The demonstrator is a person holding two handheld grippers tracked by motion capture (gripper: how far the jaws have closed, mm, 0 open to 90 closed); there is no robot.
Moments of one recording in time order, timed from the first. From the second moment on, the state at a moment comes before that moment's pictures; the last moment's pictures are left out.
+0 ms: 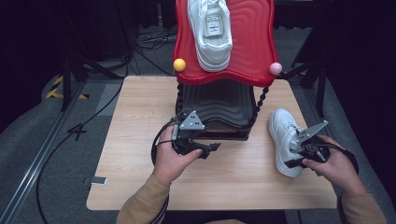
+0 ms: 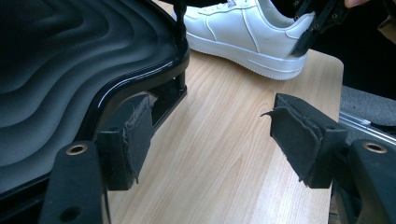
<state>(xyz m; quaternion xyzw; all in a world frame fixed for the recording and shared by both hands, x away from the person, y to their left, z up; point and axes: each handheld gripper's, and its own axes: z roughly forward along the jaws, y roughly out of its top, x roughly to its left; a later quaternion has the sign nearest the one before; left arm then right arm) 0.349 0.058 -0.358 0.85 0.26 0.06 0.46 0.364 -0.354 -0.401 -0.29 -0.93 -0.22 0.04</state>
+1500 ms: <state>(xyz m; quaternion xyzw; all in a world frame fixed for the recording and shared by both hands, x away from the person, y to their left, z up) 0.351 0.064 -0.348 0.86 0.23 0.05 0.45 0.397 -0.335 -0.241 -0.24 -0.95 -0.21 -0.04</state>
